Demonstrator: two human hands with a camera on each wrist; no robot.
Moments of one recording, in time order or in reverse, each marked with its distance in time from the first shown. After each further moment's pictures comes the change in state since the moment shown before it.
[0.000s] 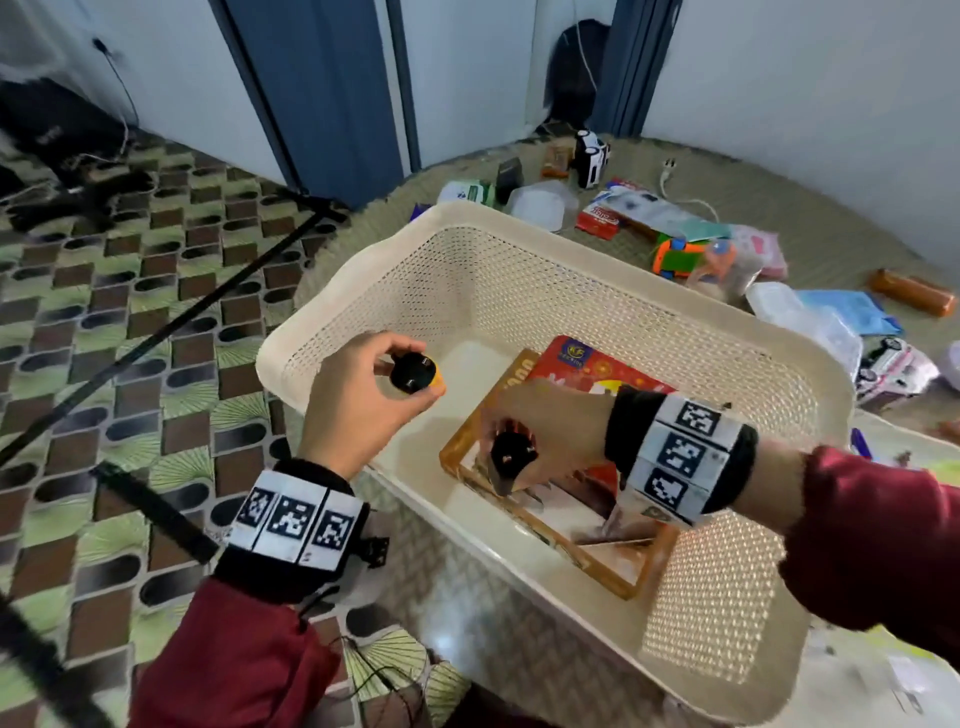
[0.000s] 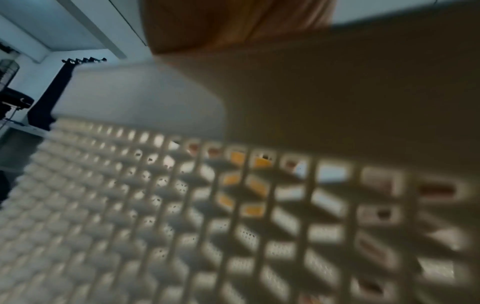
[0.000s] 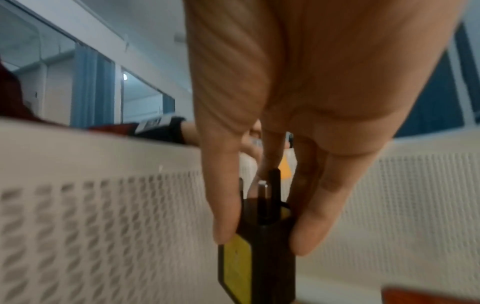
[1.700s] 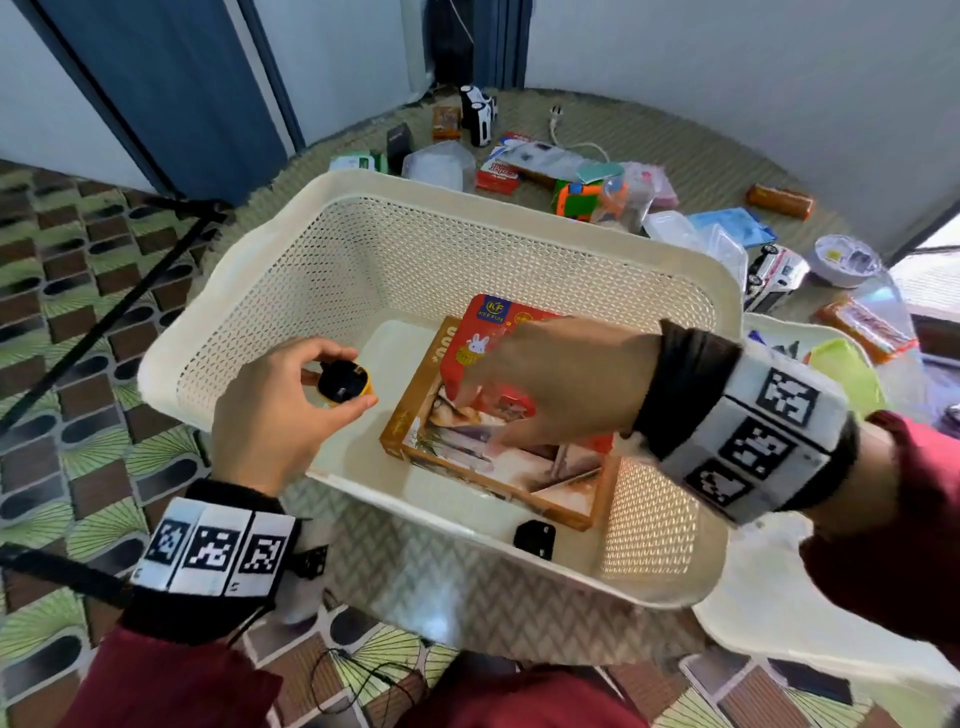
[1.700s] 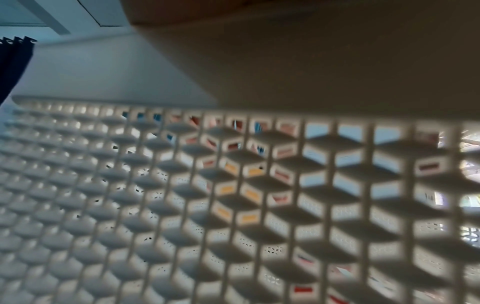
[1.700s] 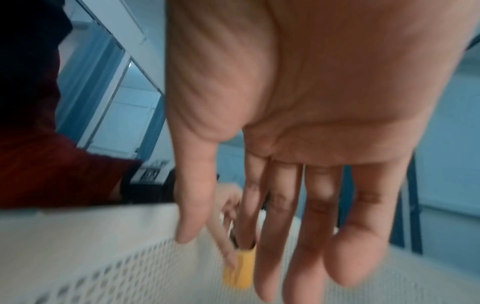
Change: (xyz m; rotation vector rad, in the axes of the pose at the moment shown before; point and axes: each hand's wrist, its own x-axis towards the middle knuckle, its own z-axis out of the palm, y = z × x) left_hand -0.006 -0.009 0.003 0.155 -0.144 0.105; right_hand -0.078 -0.034 -0.021 -0.256 0.142 0.130
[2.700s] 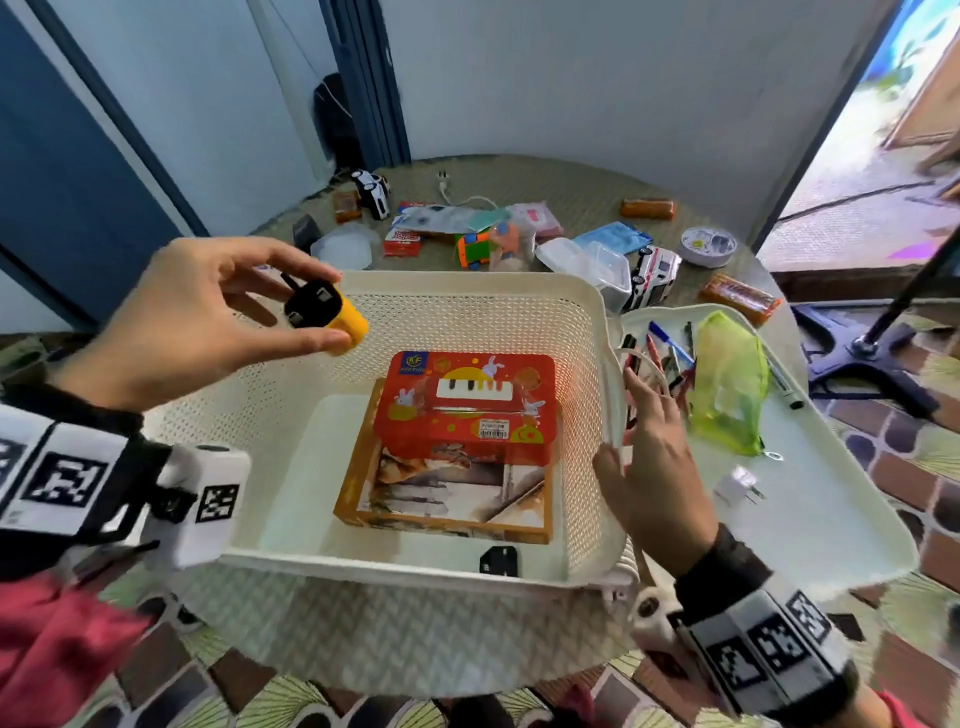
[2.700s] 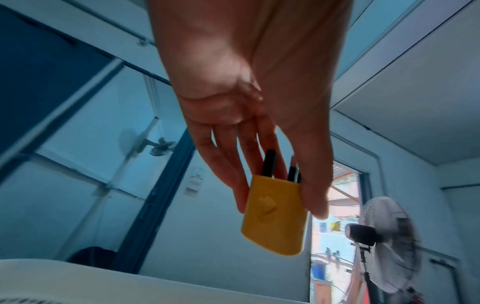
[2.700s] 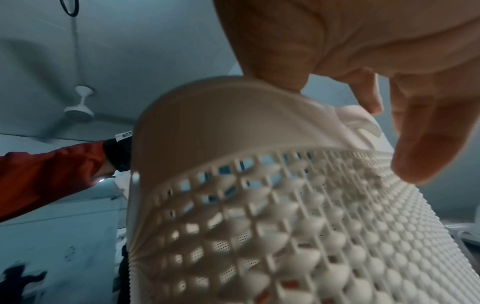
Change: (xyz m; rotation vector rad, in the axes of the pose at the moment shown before) left_hand 0.064 0.128 -0.074 -0.179 -0.329 0.431; right_hand -0.111 -0.014 0.107 0.682 0.851 0.979
